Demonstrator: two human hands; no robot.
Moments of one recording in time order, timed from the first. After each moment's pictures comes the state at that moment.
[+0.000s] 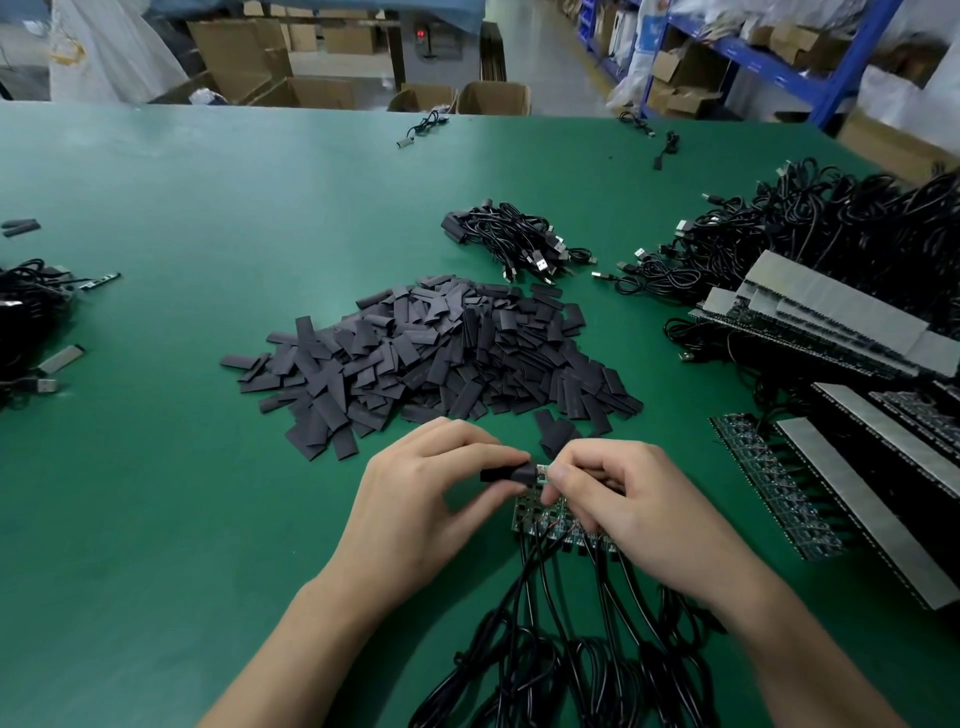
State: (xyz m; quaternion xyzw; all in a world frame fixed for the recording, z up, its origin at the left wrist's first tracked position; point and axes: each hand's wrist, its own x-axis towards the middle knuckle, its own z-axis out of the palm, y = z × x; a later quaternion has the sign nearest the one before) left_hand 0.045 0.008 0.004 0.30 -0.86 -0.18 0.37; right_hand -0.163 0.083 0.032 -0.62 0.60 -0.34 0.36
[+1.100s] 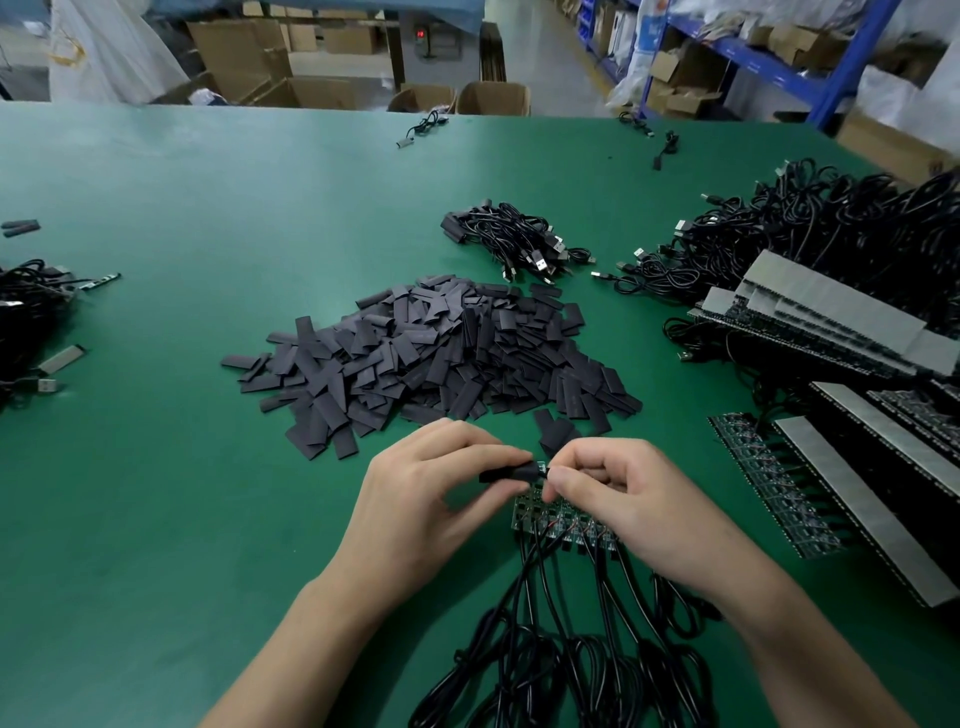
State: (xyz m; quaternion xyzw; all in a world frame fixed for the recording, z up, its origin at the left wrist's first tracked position) left_hand 0.045 0.006 -0.001 0.27 -0.86 -0.18 0.40; right_hand -0.168 0.079 0.026 -0.61 0.59 -0.34 0.41
